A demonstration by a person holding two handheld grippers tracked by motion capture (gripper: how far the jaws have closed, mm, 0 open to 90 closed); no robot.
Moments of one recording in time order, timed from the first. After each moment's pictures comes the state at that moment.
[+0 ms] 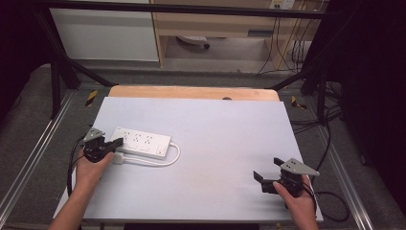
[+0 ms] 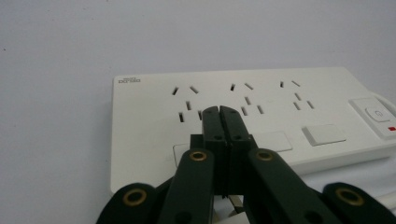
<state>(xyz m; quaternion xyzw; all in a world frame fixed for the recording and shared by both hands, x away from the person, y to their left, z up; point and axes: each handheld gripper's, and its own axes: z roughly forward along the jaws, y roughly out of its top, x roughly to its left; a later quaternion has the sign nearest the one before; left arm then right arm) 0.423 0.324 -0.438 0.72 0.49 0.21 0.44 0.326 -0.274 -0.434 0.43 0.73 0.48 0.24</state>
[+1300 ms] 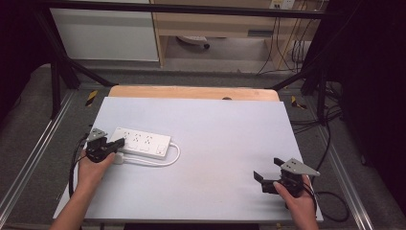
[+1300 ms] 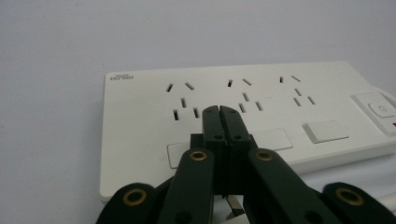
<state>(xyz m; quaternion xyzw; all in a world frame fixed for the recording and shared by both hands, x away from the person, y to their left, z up) 0.425 0.320 -0.442 0.73 0.49 0.21 0.43 0.326 -0.274 -0.434 0.43 0.73 0.48 0.24</state>
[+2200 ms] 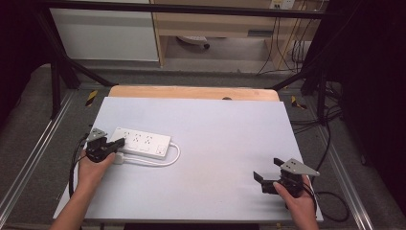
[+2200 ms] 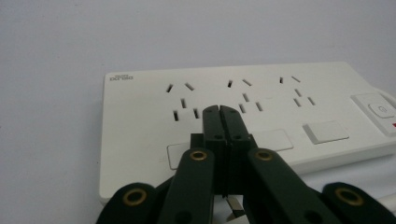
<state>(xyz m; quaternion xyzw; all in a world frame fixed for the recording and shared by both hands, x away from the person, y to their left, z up) 0.426 0.321 -0.443 0.73 0.49 0.21 0.43 0.326 -0.274 -0.434 0.42 0.73 0.48 0.23</state>
